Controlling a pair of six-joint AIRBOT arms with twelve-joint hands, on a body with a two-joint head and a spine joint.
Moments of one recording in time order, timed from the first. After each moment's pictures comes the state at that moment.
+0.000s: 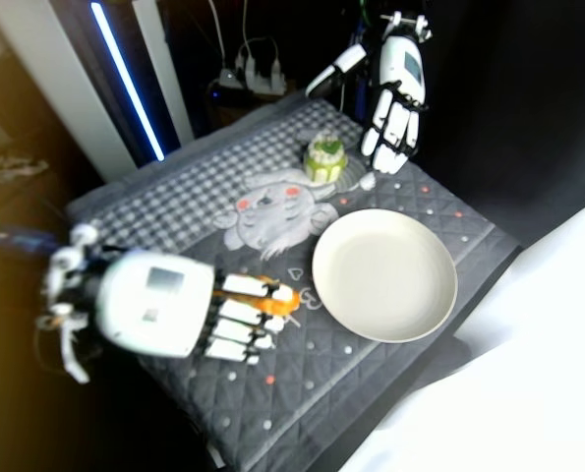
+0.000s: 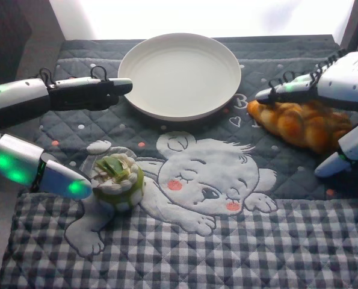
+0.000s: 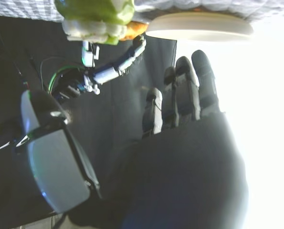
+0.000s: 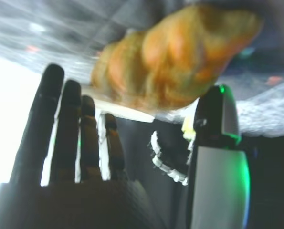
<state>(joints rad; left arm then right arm) 0.73 -0.91 1.27 0.48 -0.84 0.12 -0.34 -1.06 1.40 -0.76 0.42 -0.18</state>
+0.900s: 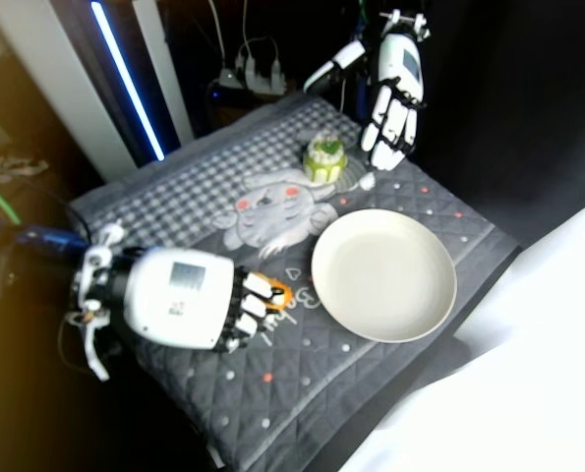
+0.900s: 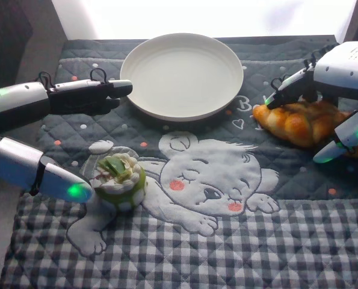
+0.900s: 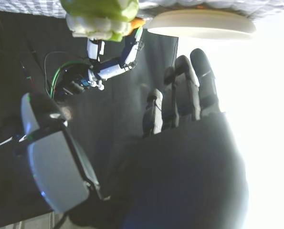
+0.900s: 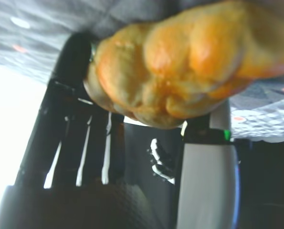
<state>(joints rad) 0.75 -0.91 1.26 0.46 -0.86 0.12 -0.33 -1.09 1.44 -0.72 0.43 -0.16</state>
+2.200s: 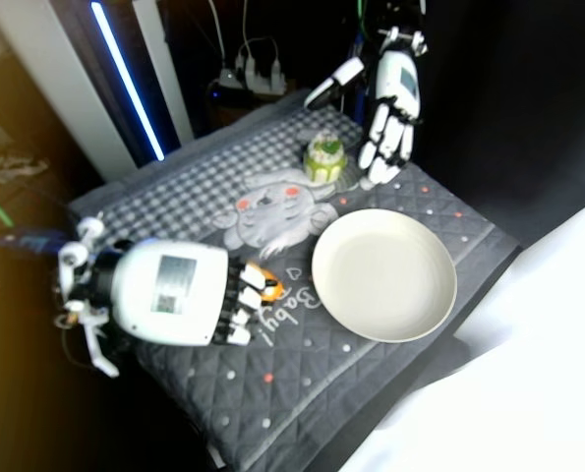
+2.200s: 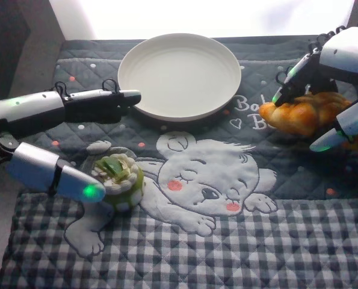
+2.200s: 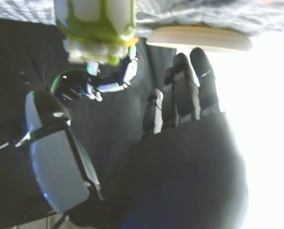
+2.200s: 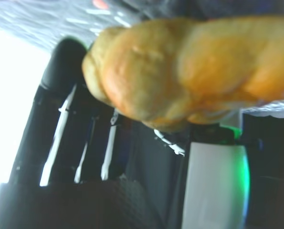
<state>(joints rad) 0.75 -0.99 1.34 0.48 -0.84 0.09 -0.31 -1.09 1.47 -0.63 0.60 -0.19</state>
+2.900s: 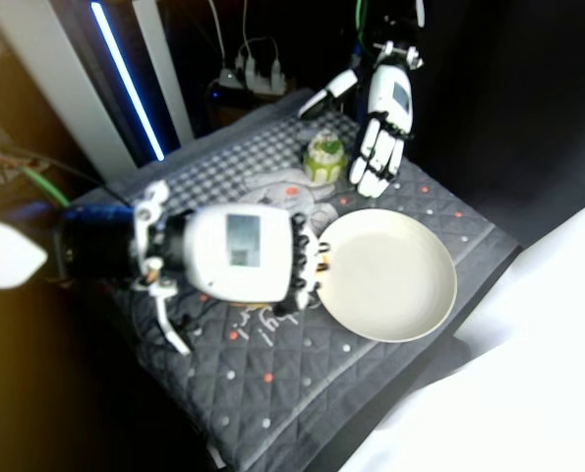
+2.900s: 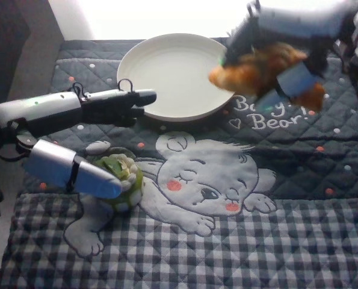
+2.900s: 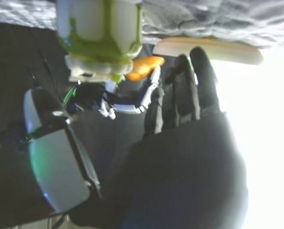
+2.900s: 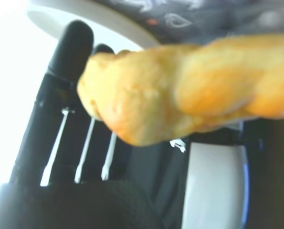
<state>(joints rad) 0.70 -1.05 1.37 0.55 -0.83 0.05 -0.10 -1.23 1.52 -0.73 0.53 -0.26</state>
